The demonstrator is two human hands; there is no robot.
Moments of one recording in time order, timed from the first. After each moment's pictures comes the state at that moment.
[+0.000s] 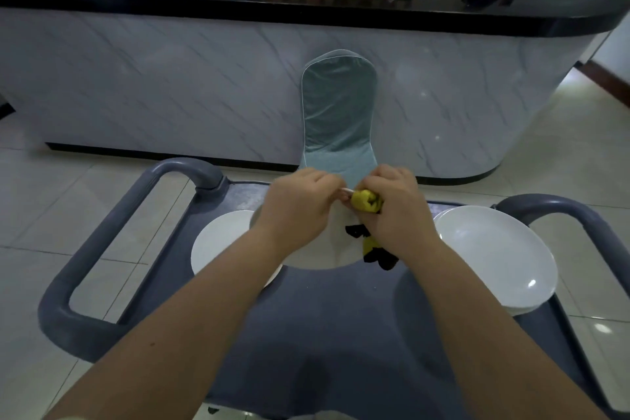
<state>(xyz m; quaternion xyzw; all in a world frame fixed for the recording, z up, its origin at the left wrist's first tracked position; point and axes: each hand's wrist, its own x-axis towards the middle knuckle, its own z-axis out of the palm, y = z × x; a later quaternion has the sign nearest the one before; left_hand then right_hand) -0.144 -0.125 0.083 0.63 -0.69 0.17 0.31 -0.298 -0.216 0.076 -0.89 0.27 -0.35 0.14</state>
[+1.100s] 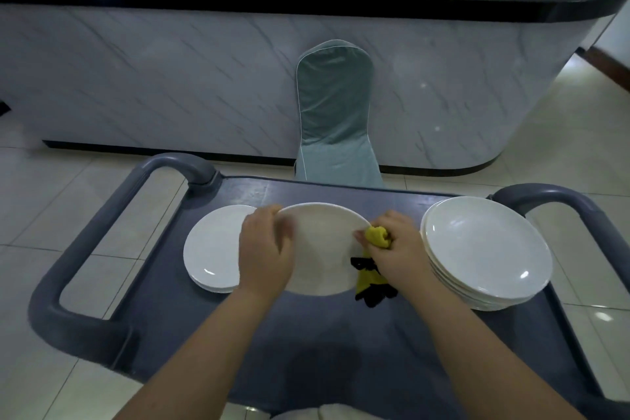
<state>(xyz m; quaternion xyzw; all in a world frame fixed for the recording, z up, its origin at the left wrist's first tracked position) -0.165 -0.087 0.007 0.77 -0.43 0.00 0.47 -0.338 -0.205 0.009 -0.81 0.37 -0.32 0.32</state>
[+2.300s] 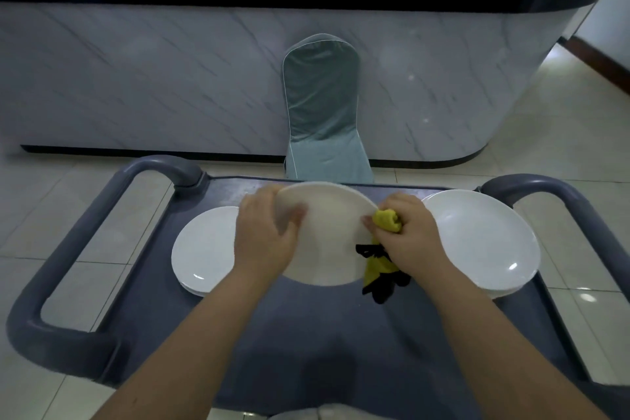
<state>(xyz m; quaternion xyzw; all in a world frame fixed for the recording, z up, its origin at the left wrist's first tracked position) -0.162 -0.109 0.029 0.74 -0.48 0.00 0.48 -0.352 -0.220 0.034 -0.82 0.34 -0.35 0.30</state>
